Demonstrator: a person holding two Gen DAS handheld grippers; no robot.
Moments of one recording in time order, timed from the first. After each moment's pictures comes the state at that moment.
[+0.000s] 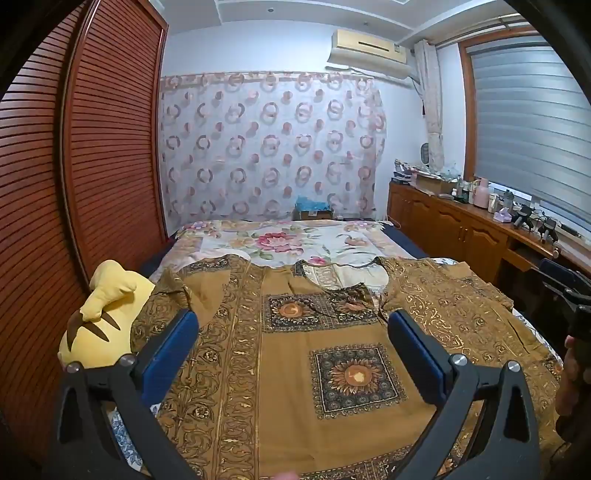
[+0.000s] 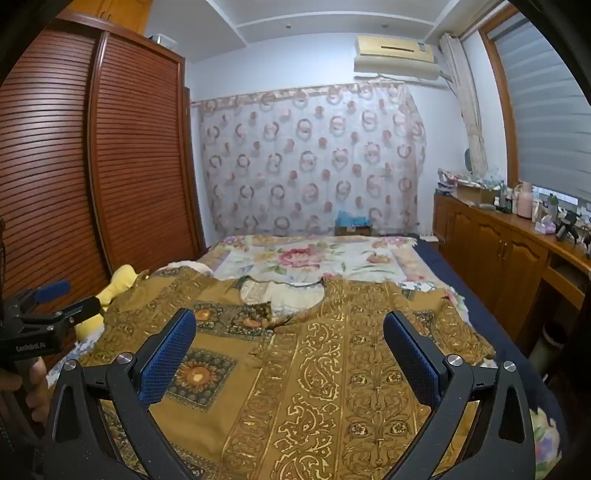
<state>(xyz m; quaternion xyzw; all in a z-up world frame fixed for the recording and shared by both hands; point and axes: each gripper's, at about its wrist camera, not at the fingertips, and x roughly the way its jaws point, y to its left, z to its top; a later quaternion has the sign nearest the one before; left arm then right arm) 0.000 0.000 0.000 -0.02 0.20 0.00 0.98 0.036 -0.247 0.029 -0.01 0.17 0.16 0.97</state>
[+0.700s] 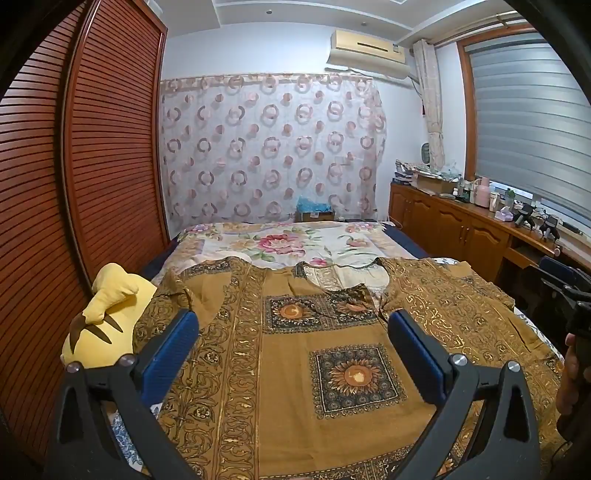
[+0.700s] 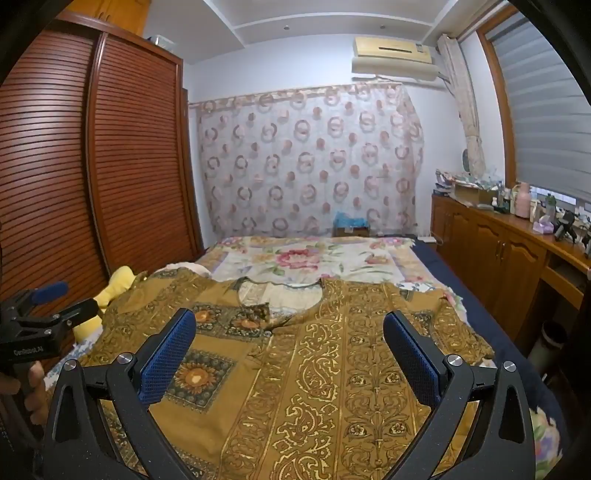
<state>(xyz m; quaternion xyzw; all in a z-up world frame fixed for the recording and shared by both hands) 0.000 0.000 0.000 -0.02 0.20 0.01 0.98 0.036 -0.246 0.030 -0.01 0.18 0.16 0.97</state>
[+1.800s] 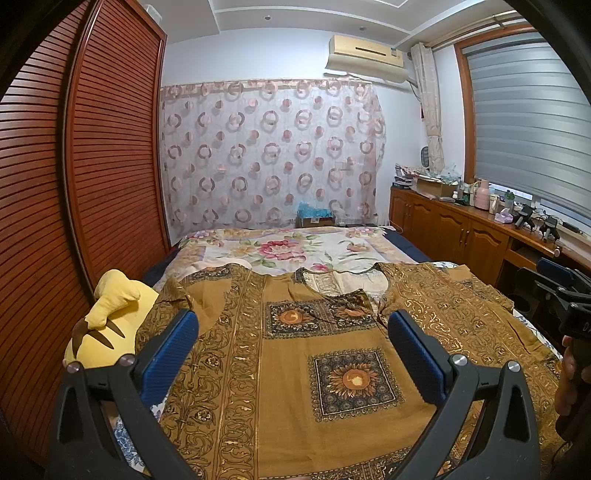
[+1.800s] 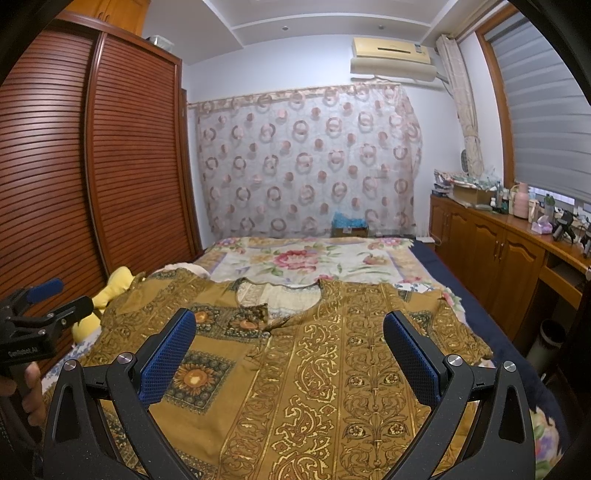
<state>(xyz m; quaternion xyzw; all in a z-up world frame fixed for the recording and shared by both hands) -0.006 0.000 0.023 -0.01 0.19 0.01 0.98 0.036 -0.245 0.030 -0.01 0.18 0.16 0.97</state>
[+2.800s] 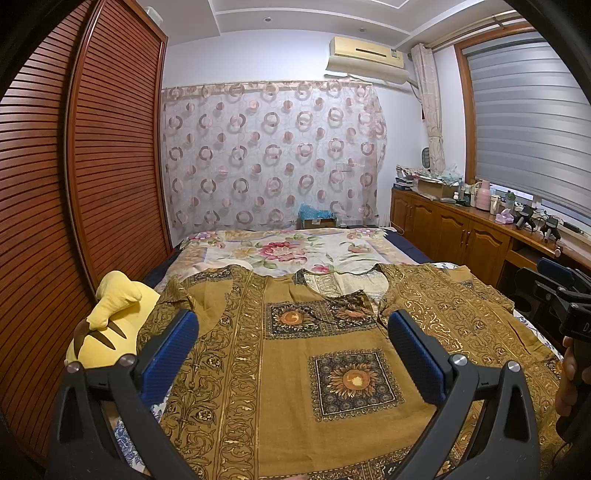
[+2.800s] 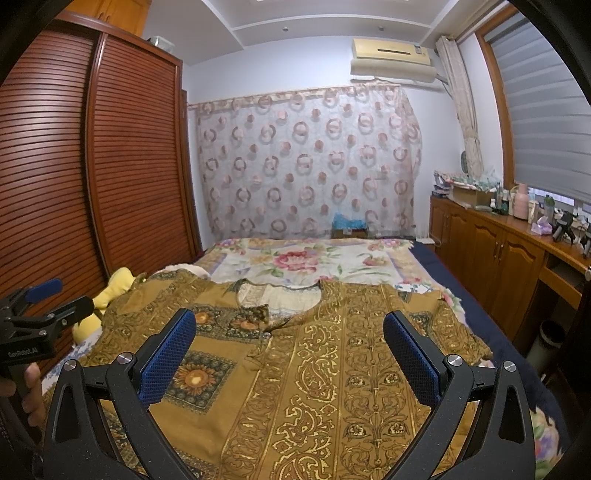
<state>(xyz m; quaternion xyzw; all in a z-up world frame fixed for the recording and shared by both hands) -0.010 -0.001 0.026 -0.01 0.19 0.01 0.98 0.036 -0.250 0.028 -0.01 0.17 0.16 0.97</state>
